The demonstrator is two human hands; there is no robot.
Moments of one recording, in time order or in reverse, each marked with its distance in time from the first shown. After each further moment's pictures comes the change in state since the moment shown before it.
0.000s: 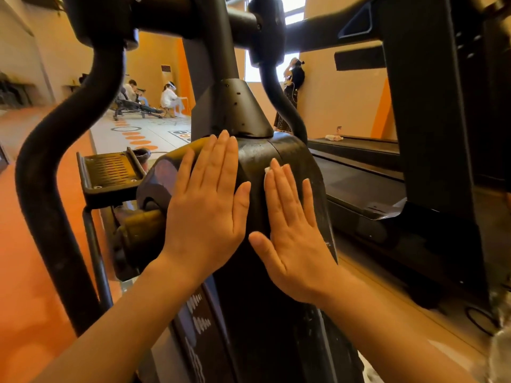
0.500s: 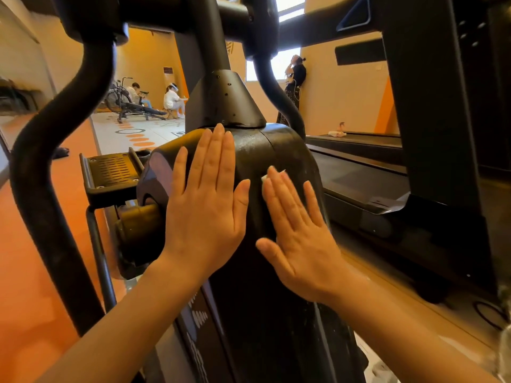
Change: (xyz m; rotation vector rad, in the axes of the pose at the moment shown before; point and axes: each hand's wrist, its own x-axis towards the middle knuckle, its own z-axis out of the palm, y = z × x) left_hand -0.008 0.013 0.005 0.085 -0.027 -0.003; right_hand -0.022 0.020 -0.001 -0.072 -0.036 -0.046
